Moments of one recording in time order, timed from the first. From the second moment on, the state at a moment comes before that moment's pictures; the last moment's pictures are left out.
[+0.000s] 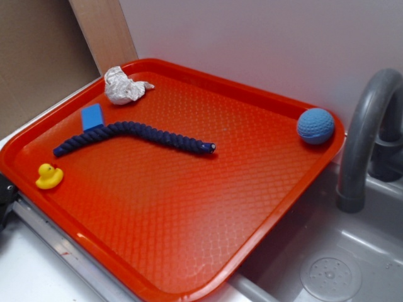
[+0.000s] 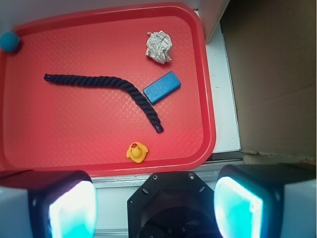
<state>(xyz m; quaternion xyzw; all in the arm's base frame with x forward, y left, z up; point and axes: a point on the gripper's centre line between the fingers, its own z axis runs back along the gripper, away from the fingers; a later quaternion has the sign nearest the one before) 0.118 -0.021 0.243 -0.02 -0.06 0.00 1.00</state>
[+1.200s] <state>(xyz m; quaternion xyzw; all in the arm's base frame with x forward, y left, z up) 0.200 0.001 0.202 -0.07 0.00 0.38 0.92</state>
